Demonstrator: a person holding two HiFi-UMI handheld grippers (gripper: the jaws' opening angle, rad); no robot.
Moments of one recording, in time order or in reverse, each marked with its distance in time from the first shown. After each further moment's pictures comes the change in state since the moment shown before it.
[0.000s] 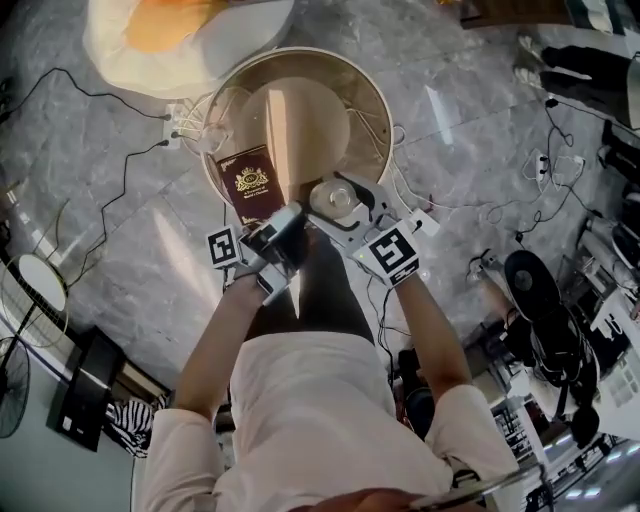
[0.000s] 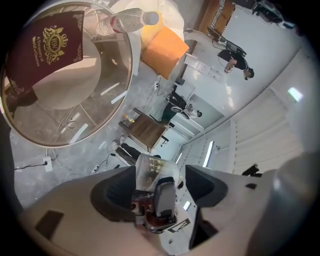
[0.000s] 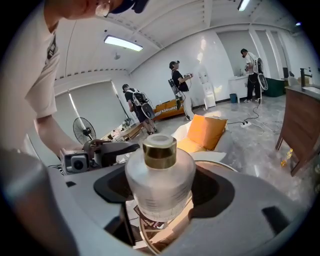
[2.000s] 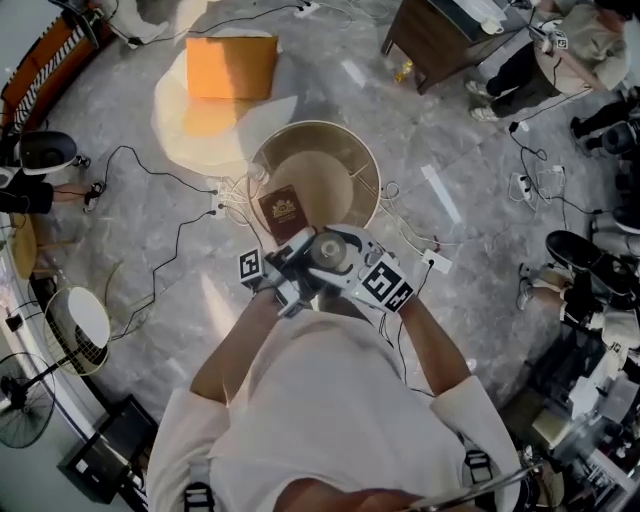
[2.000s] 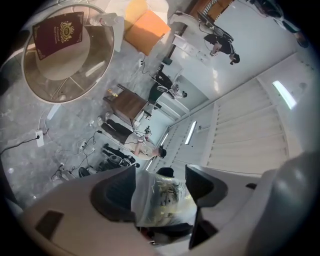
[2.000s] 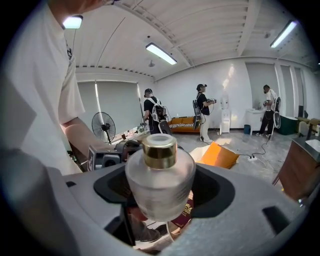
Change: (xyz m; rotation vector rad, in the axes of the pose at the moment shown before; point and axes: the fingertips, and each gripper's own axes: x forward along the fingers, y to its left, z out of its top) left arm -0.125 -0.153 -0.259 0.035 0.221 -0.155; right arm -0.181 0.315 0.093 -0.275 -0.109 0.032
